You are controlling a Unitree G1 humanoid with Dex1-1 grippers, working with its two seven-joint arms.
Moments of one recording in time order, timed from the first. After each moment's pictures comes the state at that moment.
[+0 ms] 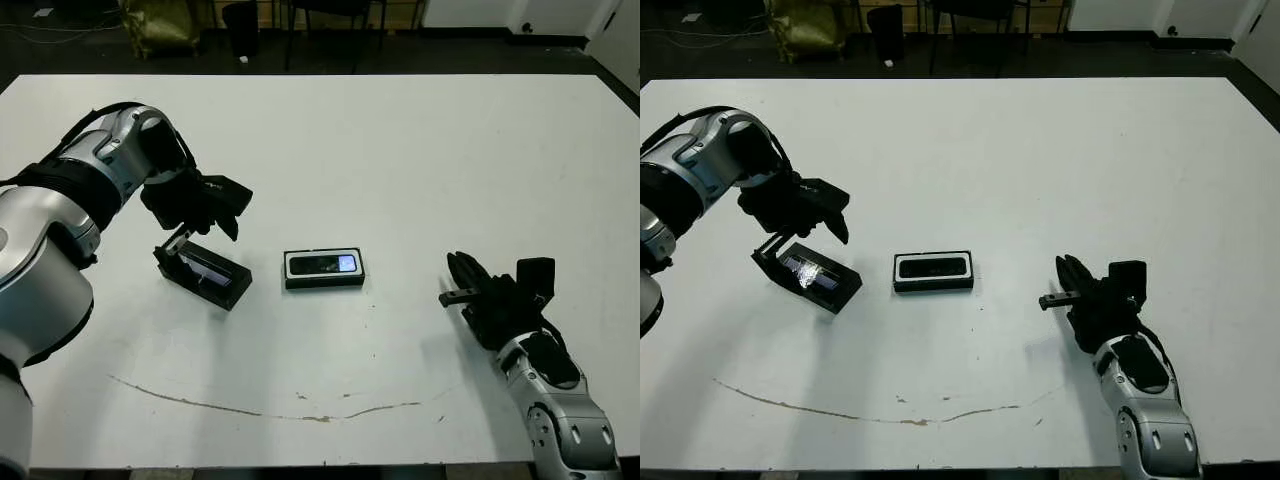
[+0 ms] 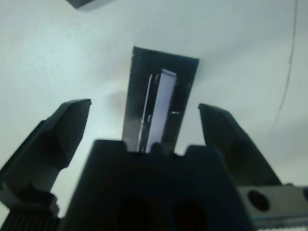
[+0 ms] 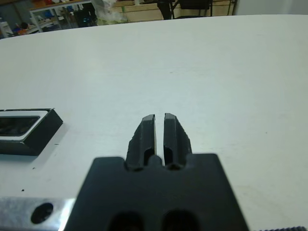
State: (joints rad) left arm -1.28 0.60 -1.04 1.13 -0.02 -0.34 -1.61; right arm 0.03 -0.25 -0.09 -0.21 0.25 0.33 0.23
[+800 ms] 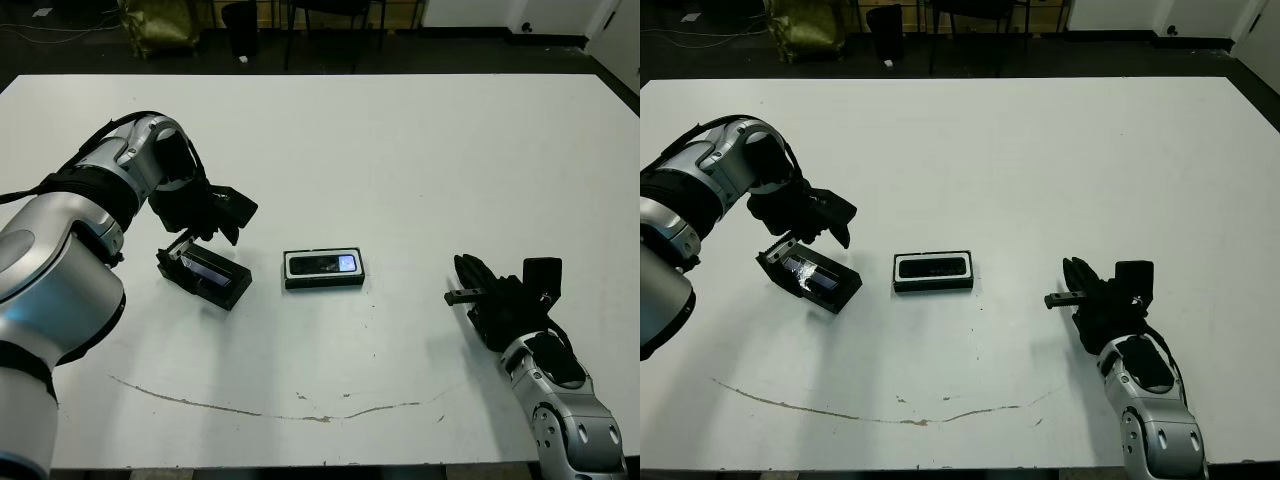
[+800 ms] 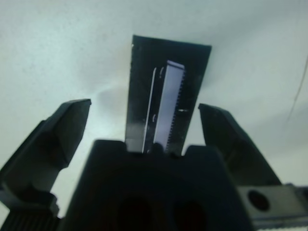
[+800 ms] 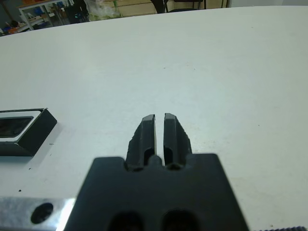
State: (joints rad) left arm -1.26 0.52 -0.92 1.24 0.16 -0.43 -1.61; right arm 0.04 -0.25 -0.10 -0.25 0.26 0.40 0.20
